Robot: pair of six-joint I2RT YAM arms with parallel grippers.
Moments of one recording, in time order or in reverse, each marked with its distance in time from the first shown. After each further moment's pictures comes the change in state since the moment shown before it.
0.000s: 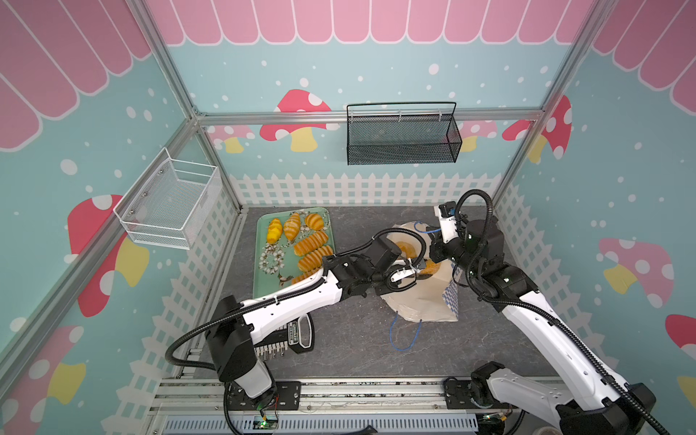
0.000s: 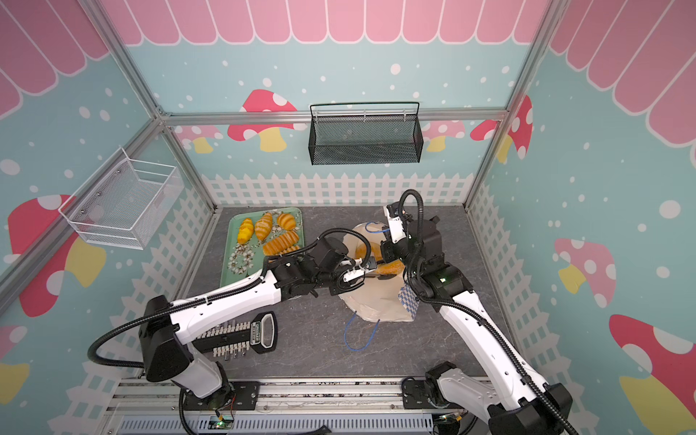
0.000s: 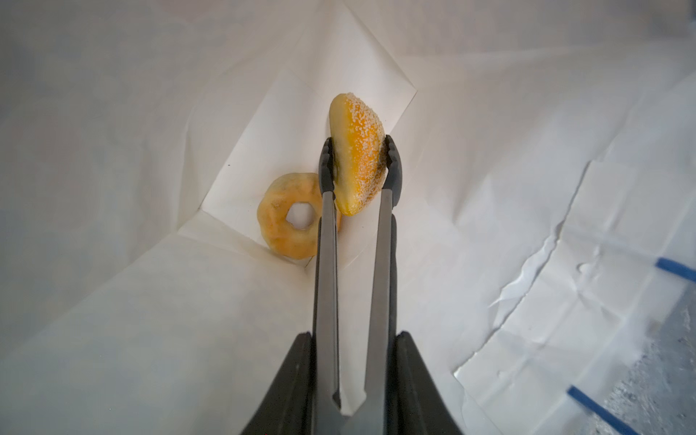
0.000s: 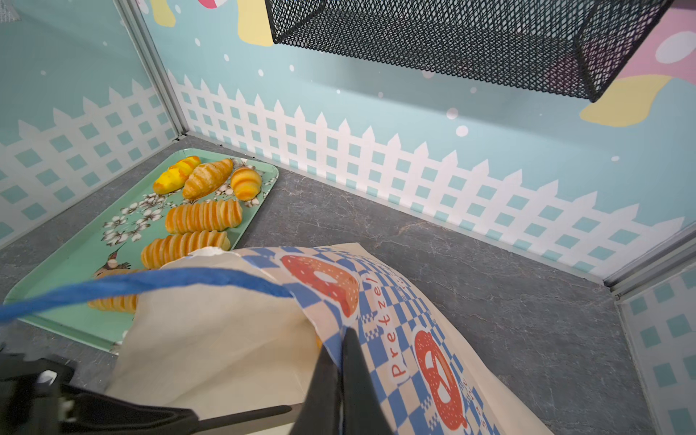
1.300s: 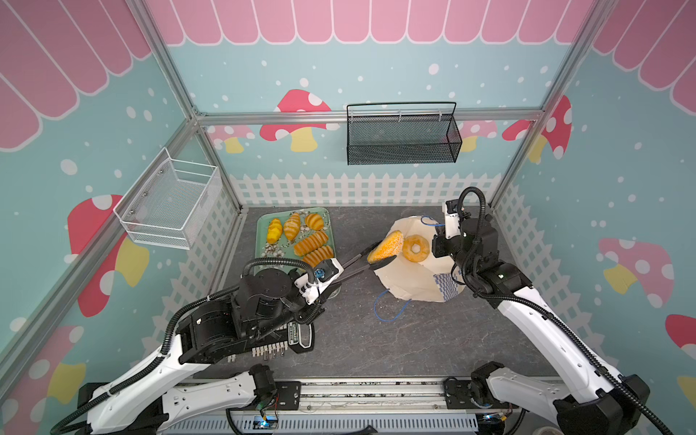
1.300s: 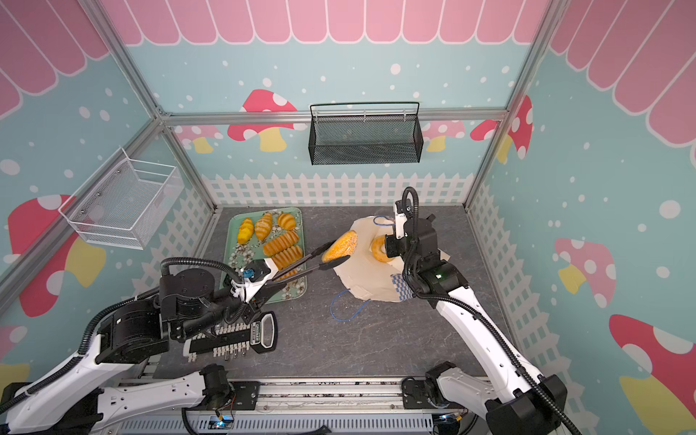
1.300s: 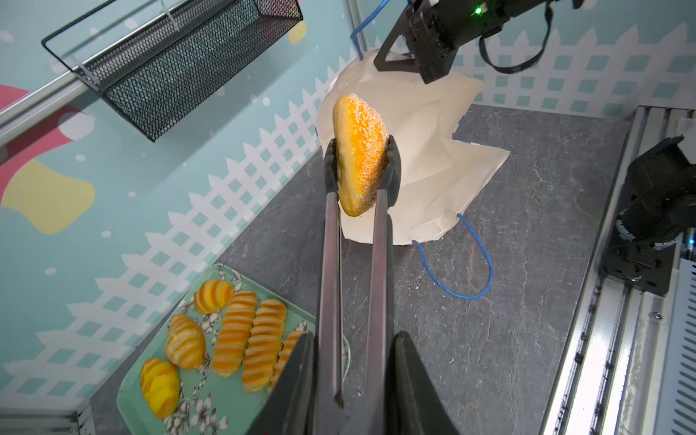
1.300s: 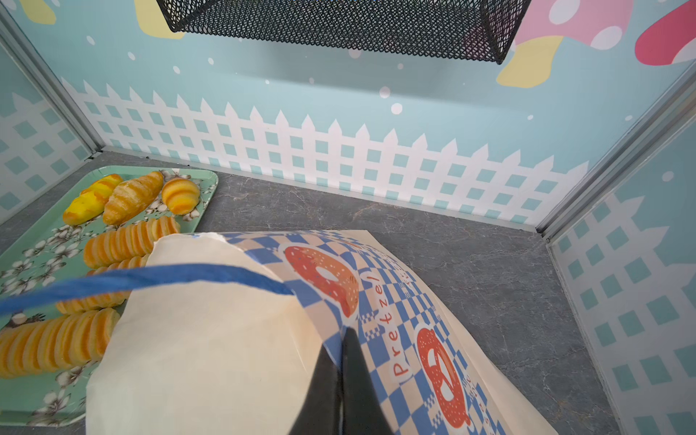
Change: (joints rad) left arm -0.068 -0.751 -0.162 -0.292 -0.191 -0.338; right arm 0.000 0.036 0.000 0.006 0.198 0.082
